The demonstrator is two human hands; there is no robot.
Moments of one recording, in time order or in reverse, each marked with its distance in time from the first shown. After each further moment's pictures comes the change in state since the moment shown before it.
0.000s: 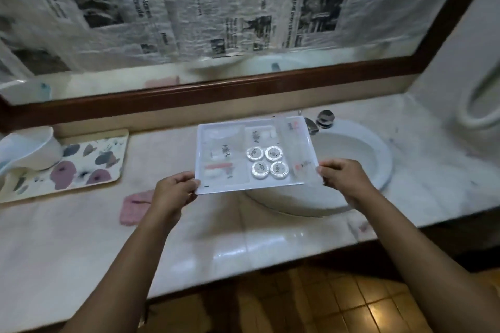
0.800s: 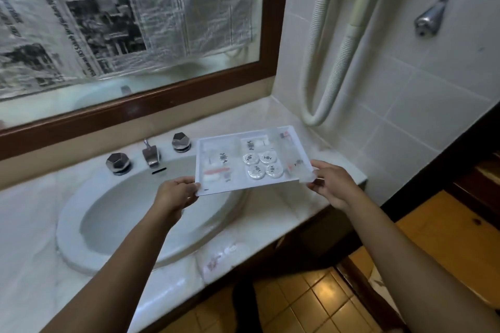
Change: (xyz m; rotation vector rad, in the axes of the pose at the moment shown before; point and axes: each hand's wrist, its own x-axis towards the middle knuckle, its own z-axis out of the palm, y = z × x) left_hand -0.001 -0.014 0.453 0.138 -0.298 -0.060; right_hand 0.058 0.077 -0.397 0.375 0.307 0.265
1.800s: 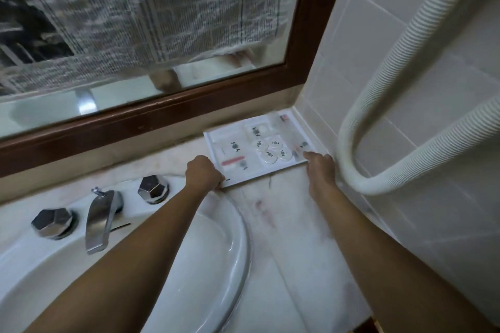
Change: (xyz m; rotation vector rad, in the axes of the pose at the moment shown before) left_hand 0.267 0.095 0.144 0.780 0.119 -0.053; right_hand 0.326 -0.059 0.106 0.107 0.263 -0.005
